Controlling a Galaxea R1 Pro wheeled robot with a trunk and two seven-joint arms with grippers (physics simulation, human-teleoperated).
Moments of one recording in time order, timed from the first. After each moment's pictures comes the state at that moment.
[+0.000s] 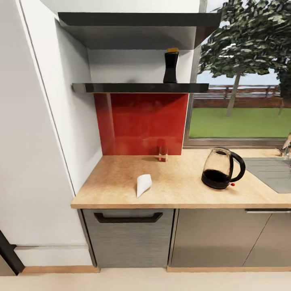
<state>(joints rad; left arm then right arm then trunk) -0.01 0.01 0.01 0.00 0.01 0.00 0.01 -0.01 0.07 -0.01 -0.17 0.00 0.00 0.01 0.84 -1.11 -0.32</state>
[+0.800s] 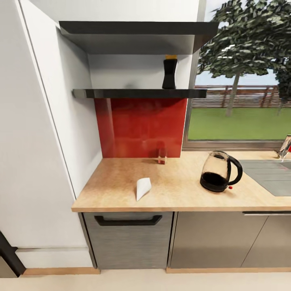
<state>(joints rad) 0.00 0.02 0.01 0.00 0.01 0.01 0.02 -0.01 0.07 0.00 -0.16 0.00 0.00 0.01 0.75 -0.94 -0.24</state>
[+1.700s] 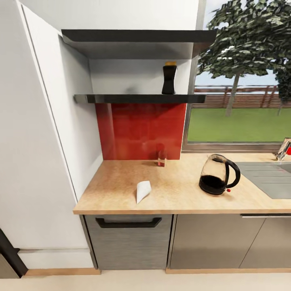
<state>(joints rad) 0.00 0.04 0.05 0.01 0.01 0.01 0.13 -0.01 0.07 -0.01 -0.17 0.00 0.00 0.01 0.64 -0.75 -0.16</state>
